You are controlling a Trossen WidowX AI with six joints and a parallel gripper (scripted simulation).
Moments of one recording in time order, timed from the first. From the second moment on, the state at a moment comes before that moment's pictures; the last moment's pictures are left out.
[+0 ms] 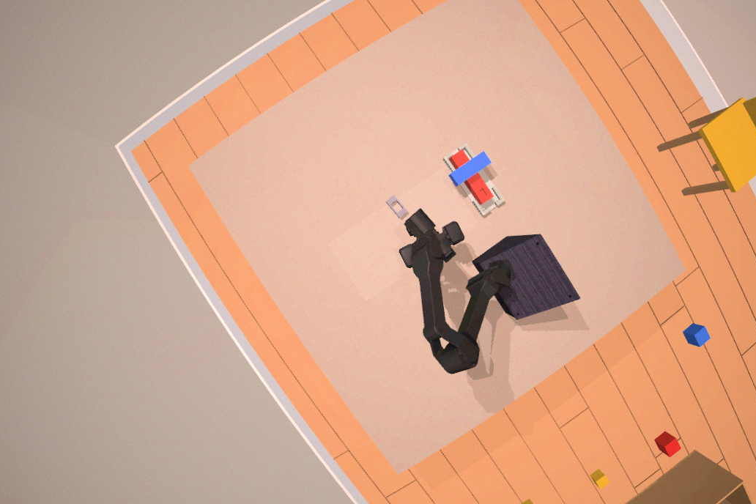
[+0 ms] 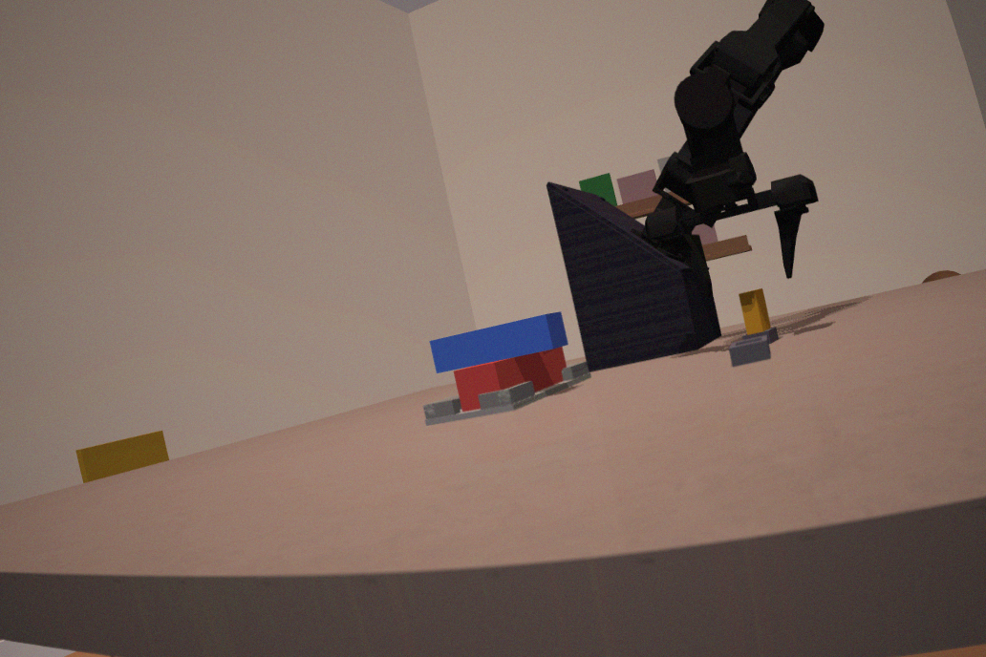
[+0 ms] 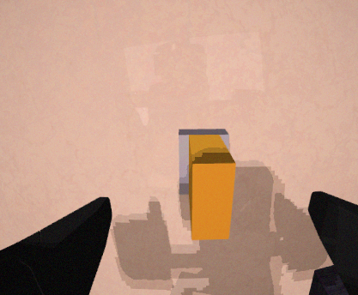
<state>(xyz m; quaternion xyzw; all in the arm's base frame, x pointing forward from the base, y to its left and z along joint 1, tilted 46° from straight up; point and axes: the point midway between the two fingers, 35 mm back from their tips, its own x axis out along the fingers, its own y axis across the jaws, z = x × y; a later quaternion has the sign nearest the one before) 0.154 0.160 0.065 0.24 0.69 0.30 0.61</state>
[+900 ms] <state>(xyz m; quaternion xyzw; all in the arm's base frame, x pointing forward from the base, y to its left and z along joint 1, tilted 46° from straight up) 0.146 0.189 0.038 0.24 0.70 0.31 0.60</state>
